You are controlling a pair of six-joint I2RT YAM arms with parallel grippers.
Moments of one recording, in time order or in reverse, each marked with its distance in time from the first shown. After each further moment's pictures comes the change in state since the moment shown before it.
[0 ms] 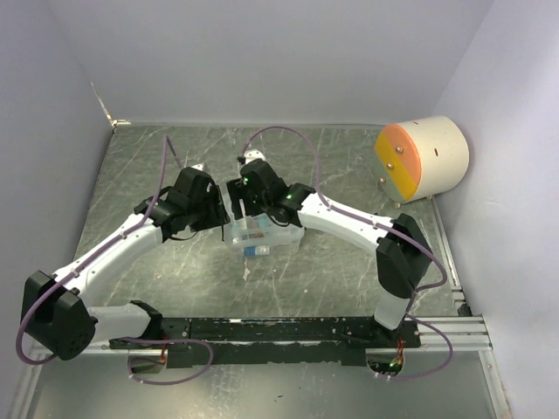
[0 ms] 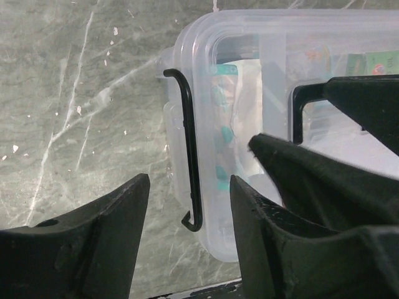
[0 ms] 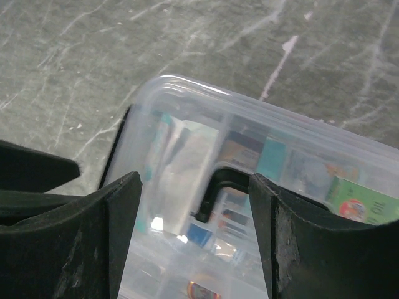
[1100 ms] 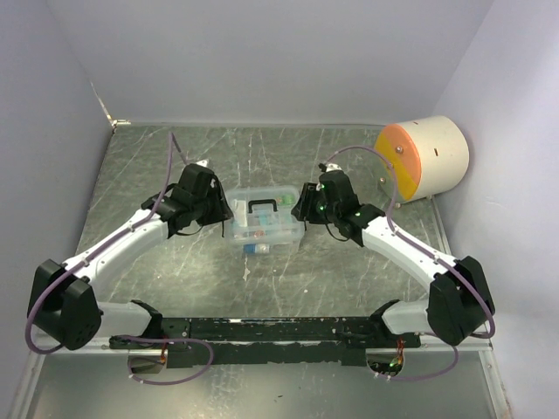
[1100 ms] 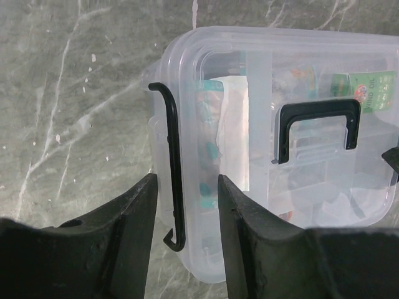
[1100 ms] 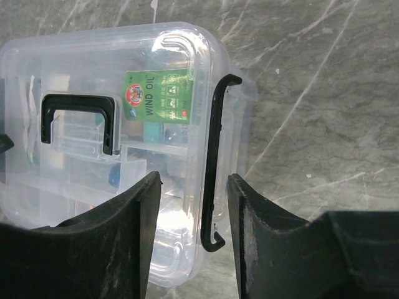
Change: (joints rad) left arm 0.005 0.046 -0.010 0.110 0.037 -0.012; right arm -0.338 -0.440 -0.522 0.088 -0.186 0.177
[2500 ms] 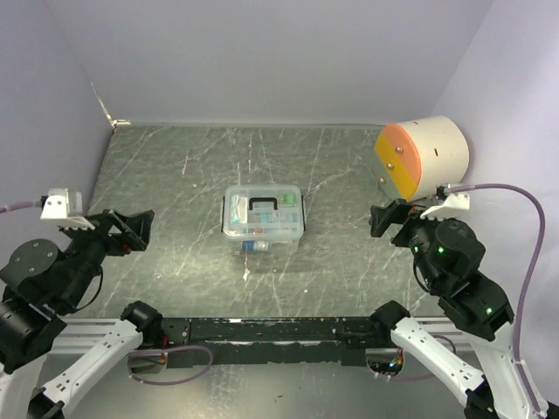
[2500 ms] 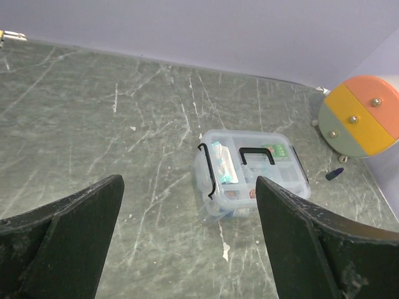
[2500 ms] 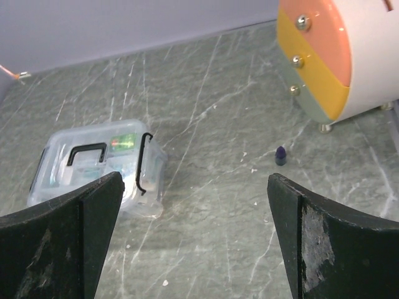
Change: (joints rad) left arm -0.005 -0.830 0.247 -0.369 -0.283 0.314; right arm 0.000 -0.804 0.207 -0.565 0.475 -0.188
